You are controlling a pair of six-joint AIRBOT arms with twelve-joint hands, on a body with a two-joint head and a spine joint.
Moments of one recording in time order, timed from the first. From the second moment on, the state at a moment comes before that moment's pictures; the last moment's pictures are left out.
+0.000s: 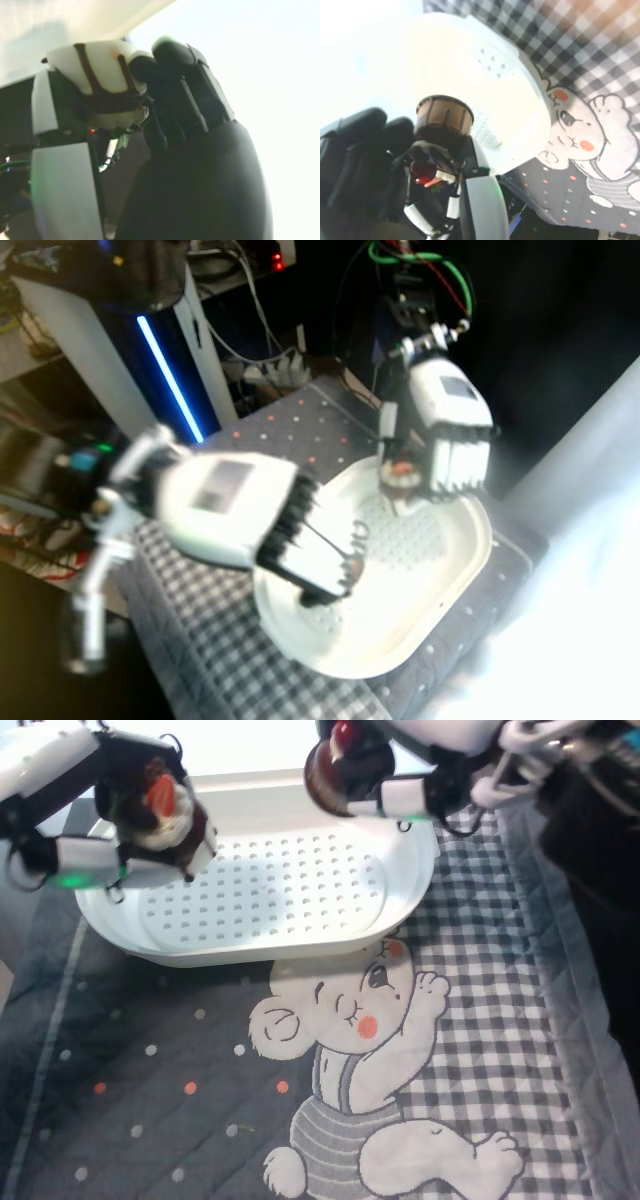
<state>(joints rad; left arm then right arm) 0.64 -0.98 1.08 -0.29 -0.69 1.21 -0.46 -1.04 1.06 0.17 0.66 -1.34</state>
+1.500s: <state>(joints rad) 1.03 -0.84 0.72 -0.18 -0.80 1.05 -1.03 -0.89 0.67 0.20 0.93 -1.15</state>
